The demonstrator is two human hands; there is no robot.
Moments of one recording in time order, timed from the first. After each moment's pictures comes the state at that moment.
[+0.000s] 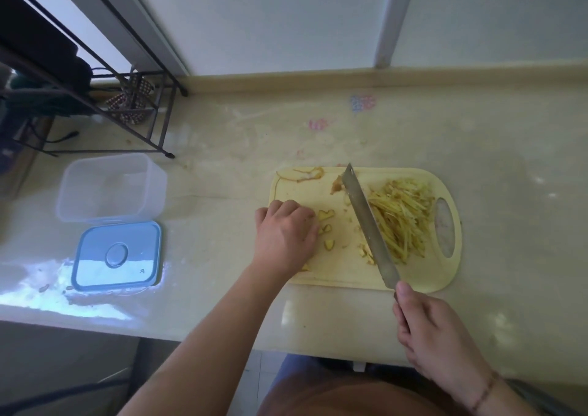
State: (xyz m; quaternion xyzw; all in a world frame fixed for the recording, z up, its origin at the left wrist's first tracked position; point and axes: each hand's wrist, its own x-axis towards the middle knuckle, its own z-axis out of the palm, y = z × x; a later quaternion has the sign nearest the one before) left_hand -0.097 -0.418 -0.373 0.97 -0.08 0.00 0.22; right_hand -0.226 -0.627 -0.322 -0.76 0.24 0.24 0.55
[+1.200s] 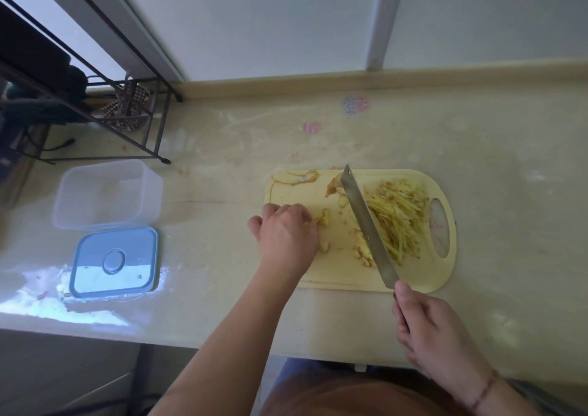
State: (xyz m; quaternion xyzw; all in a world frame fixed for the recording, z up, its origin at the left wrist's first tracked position) left_hand -0.093 -0.446 -0.343 0.98 0.05 -0.07 0.17; right_hand -0.224 -0.633 -0.319 -0.76 0.24 0.25 0.55
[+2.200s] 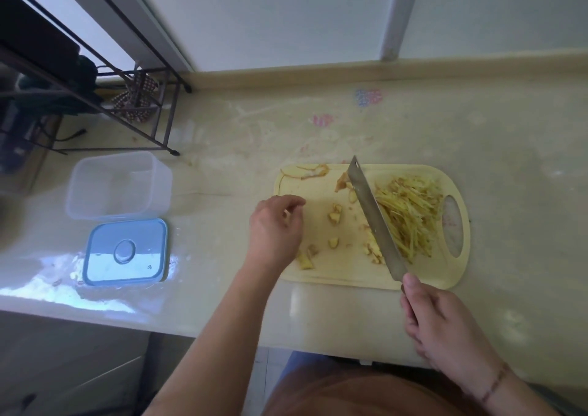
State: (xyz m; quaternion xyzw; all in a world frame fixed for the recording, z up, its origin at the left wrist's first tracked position) left_hand -0.091 -0.411 -0.347 0.93 0.05 -0.03 0.36; right_hand -0.213 -0.632 -0.314 -0.73 0.24 0.26 0.58
